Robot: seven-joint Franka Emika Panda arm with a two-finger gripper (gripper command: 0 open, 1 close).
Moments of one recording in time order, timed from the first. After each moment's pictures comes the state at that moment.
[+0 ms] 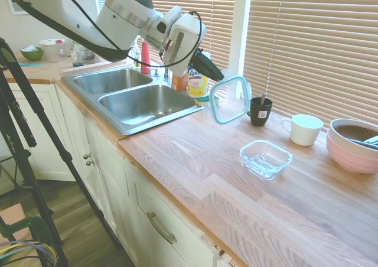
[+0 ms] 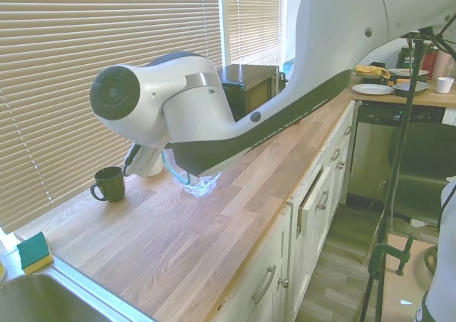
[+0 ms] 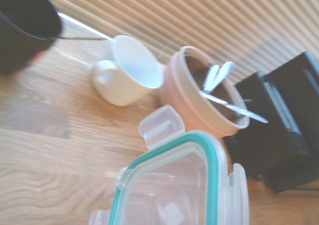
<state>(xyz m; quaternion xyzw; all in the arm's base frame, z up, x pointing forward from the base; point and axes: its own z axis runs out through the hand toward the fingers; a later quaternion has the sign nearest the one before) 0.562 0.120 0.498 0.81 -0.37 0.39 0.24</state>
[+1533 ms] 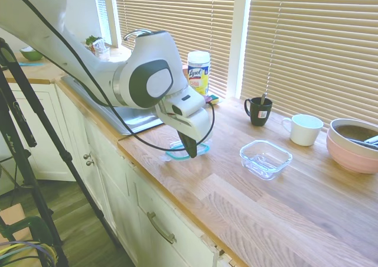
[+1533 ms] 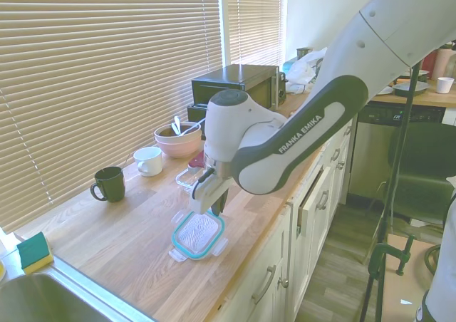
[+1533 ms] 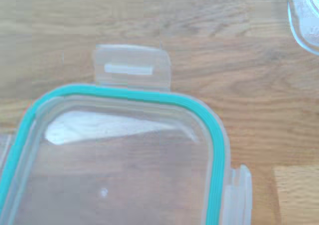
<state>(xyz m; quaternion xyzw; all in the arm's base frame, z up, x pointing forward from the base) 0.489 -0.003 0.344 0.89 -0.42 0.15 0.02</state>
